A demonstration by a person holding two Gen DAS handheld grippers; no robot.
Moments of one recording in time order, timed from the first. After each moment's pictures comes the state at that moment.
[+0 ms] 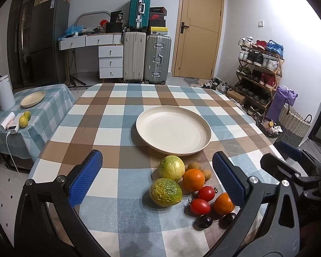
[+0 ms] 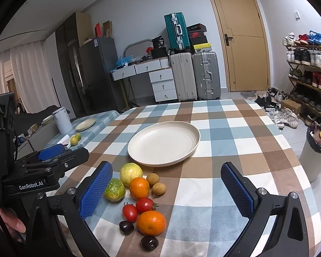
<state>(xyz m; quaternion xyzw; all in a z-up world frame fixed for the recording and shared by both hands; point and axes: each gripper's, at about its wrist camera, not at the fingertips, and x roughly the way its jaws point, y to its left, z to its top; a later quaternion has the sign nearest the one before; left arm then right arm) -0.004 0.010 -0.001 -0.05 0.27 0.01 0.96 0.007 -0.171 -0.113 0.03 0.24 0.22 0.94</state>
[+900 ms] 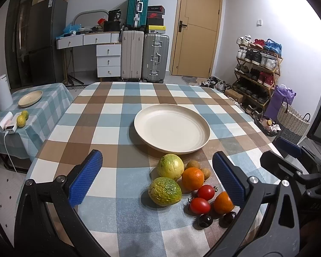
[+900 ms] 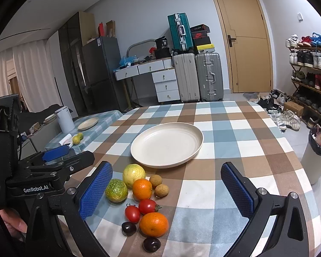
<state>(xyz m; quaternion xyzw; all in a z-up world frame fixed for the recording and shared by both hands) -0.003 0.007 -0.004 -0.06 0.27 0.01 0.96 0.008 -0.167 -0.110 0.03 0.24 0.23 0.94</state>
